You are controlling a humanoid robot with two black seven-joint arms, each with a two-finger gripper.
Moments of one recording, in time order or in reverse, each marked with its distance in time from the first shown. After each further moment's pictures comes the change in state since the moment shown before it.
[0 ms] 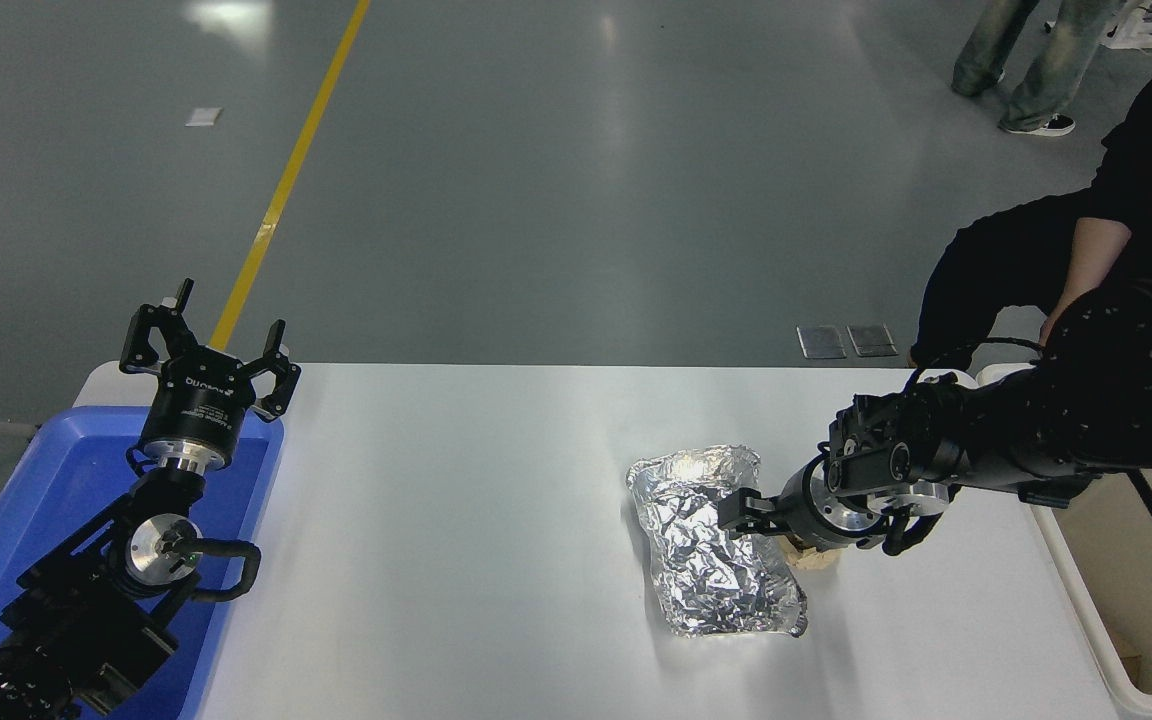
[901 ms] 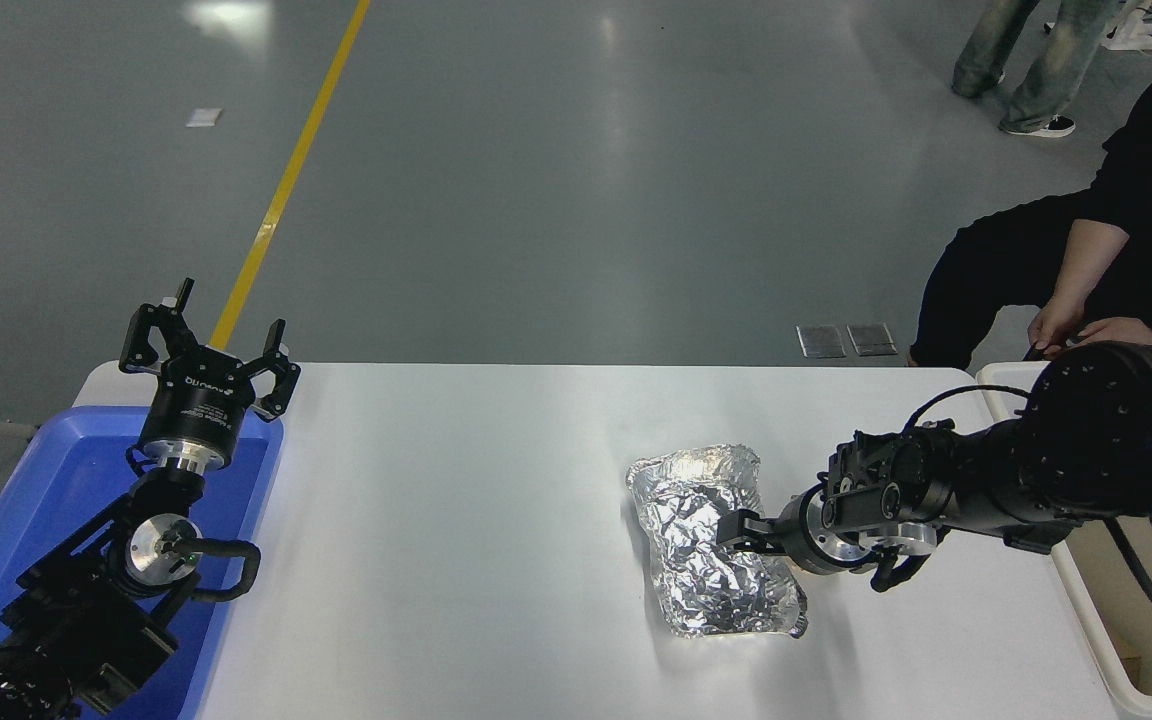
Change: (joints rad) left arm 0.000 0.000 0.000 0.000 0.000 0.000 0.001; right arm -0.129 0.000 0.029 -0.094 -0.001 -0.075 0.000
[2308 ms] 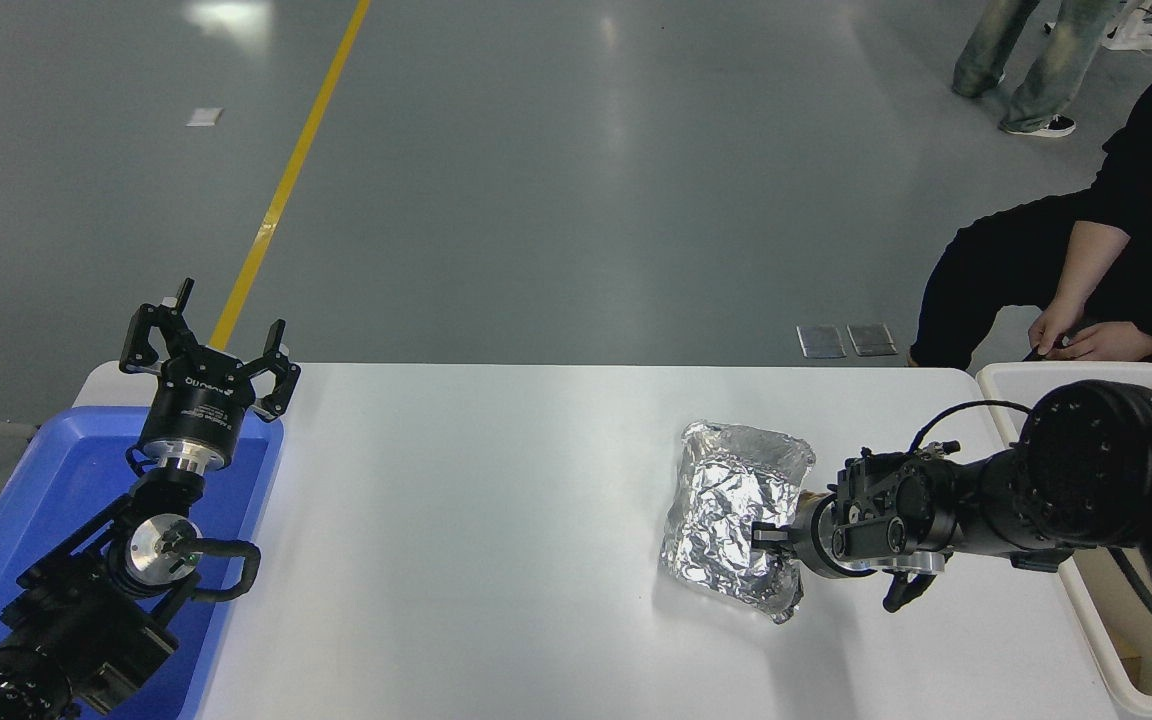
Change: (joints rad) left arm 0.000 0.000 0.000 0.000 0.000 0.000 0.001; right arm -0.032 0.000 -0.016 -0.037 -0.102 -0.089 0.007
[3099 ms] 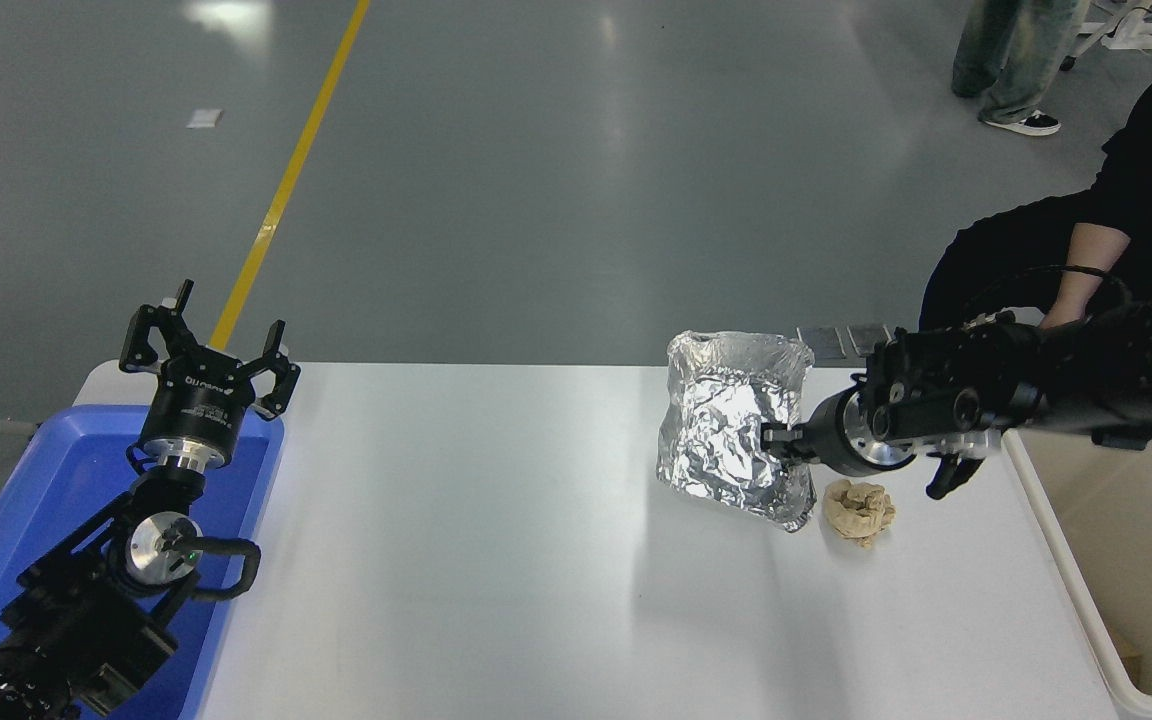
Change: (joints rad) left arm 0.000 0.000 0.000 0.000 0.000 0.000 0.000; right arm 0.455 -0.219 0.073 0.317 -0.041 0.179 0.008
